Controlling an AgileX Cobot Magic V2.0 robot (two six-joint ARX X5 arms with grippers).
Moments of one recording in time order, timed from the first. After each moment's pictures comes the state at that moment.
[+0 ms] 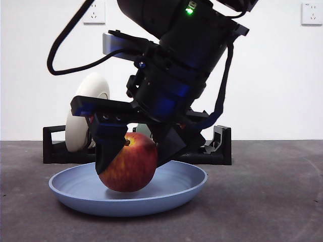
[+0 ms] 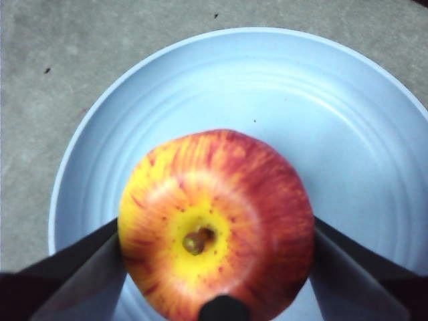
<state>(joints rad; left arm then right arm) -0.49 0.53 0.99 -1.33 -0.18 -0.08 1.01 1.68 0.91 -0.09 0.19 0.26</state>
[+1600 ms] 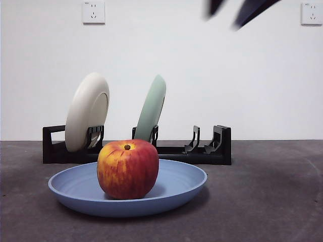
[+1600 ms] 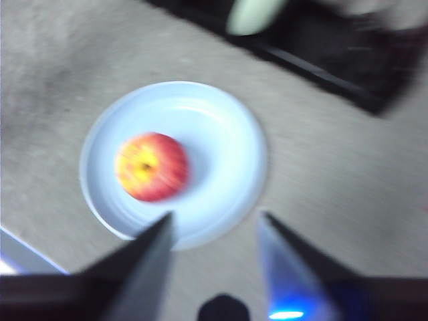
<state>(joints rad) -0.49 0.53 0.99 -1.33 -0.18 -0.10 1.01 1.04 1.07 -0.84 0.32 0.33</state>
